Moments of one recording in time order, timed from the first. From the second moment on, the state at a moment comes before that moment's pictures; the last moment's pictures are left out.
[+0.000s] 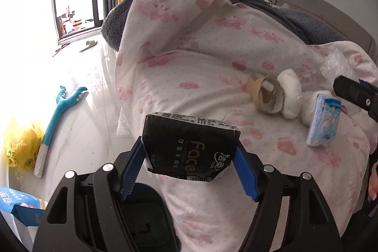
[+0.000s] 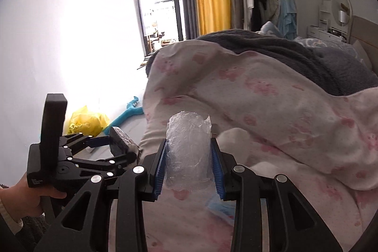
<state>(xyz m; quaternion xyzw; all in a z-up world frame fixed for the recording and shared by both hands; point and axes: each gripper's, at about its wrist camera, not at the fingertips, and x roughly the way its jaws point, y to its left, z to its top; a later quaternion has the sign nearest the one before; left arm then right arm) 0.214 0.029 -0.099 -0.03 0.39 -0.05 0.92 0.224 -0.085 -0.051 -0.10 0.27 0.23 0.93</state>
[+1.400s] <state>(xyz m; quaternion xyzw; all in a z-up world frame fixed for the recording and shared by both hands) 0.163 0.156 -0.204 -0.10 0.59 0.01 0.80 0.235 0.083 -0.147 -0.10 0.41 0.33 0.84</state>
